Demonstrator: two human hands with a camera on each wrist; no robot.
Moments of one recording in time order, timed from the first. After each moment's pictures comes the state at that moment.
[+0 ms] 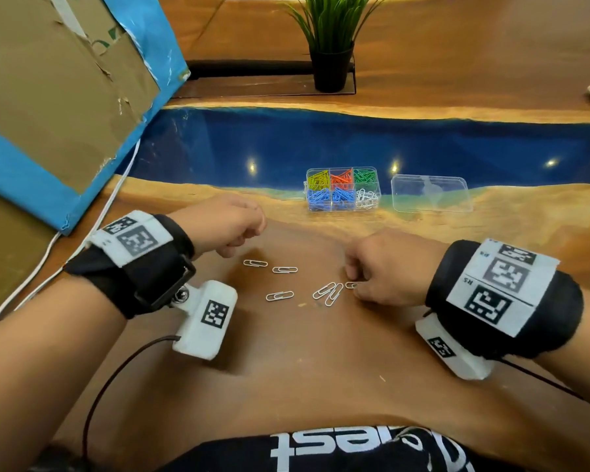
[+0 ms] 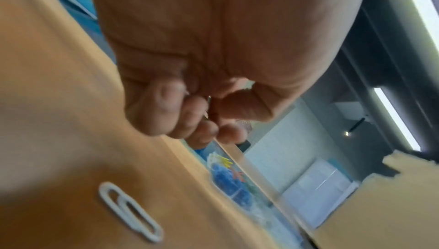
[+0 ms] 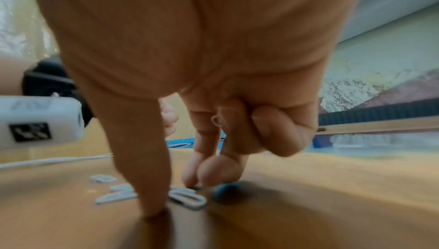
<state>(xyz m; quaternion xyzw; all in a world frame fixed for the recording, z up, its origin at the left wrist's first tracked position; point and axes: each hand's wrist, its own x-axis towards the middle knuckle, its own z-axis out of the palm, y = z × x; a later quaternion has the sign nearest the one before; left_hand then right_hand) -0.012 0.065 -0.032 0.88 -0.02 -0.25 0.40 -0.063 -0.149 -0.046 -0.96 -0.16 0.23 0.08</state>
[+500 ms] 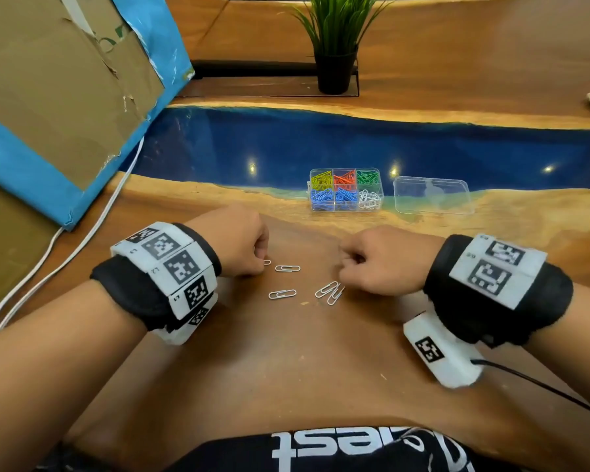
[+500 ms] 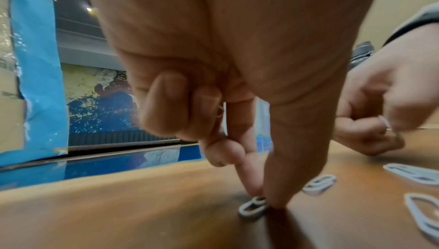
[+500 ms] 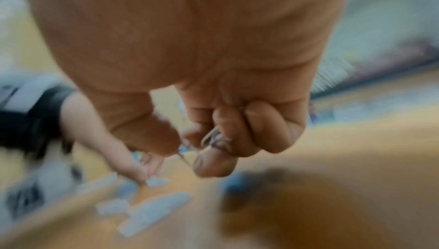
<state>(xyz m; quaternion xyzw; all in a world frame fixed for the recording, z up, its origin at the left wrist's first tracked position) -0.021 0.059 -0.037 0.96 -0.19 -0.20 0.01 -0.058 -0.144 -0.040 -0.94 -0.14 0.27 0.15</state>
